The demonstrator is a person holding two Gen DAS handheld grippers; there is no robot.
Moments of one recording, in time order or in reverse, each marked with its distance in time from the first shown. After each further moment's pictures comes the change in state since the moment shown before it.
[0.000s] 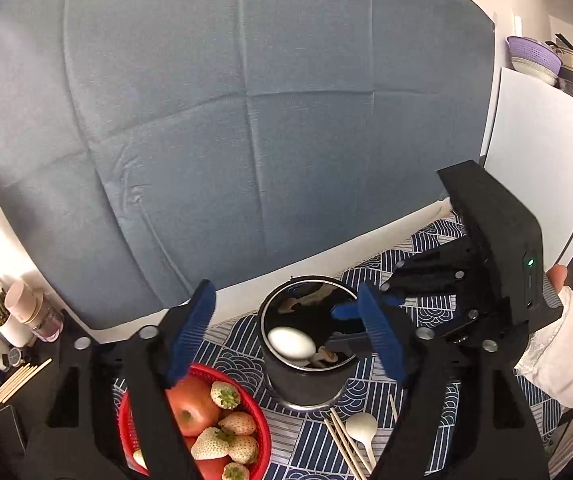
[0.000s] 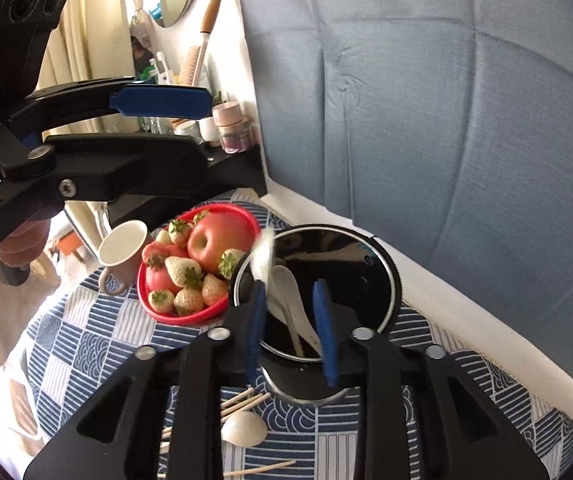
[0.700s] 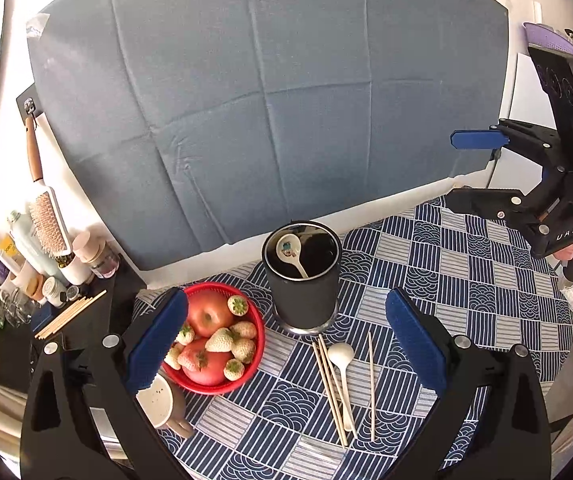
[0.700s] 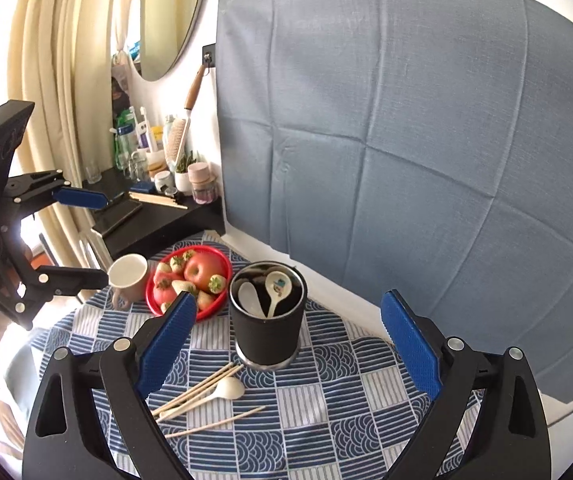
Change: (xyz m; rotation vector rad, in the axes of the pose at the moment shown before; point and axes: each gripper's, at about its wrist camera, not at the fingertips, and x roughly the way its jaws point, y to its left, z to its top) left arm -0.106 -0.056 -0.022 -0.040 0.120 0.163; right arm -0.173 0.021 0.005 0.008 -0.108 -0.215
